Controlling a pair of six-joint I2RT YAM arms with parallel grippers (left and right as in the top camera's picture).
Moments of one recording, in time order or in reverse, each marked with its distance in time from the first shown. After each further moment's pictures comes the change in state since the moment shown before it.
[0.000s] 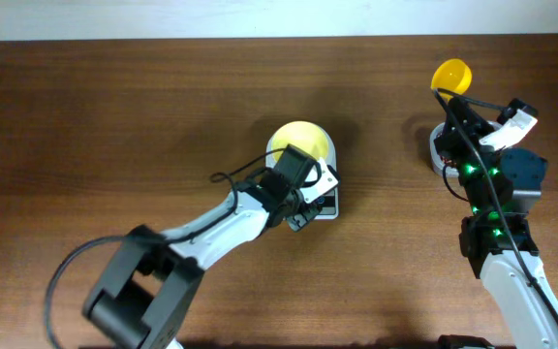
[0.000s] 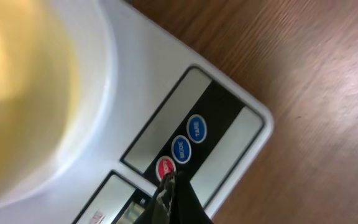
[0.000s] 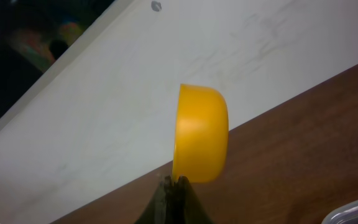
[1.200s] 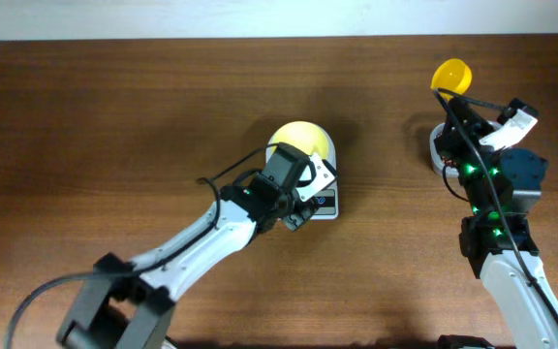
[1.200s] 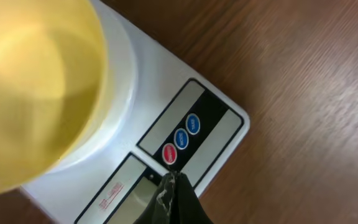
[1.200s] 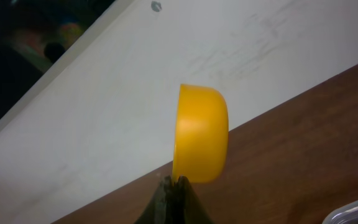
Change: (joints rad) left arm 0.000 -0.123 -0.021 -0.044 -0.004 -0.031; right arm 0.000 0.000 0.000 0.001 0.000 0.002
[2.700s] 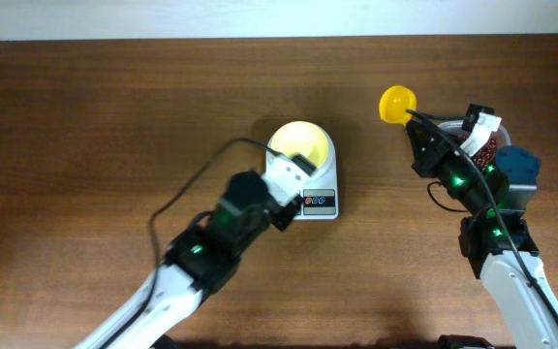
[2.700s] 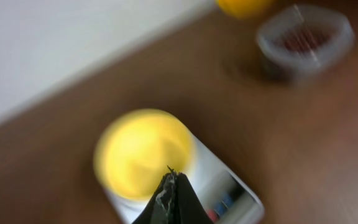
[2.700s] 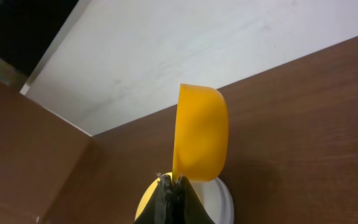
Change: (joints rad) left arm -0.008 -0.495 -0.253 0.339 -0.186 -0.108; right arm 0.000 -0.003 0.000 -0.139 -0.380 -0.055
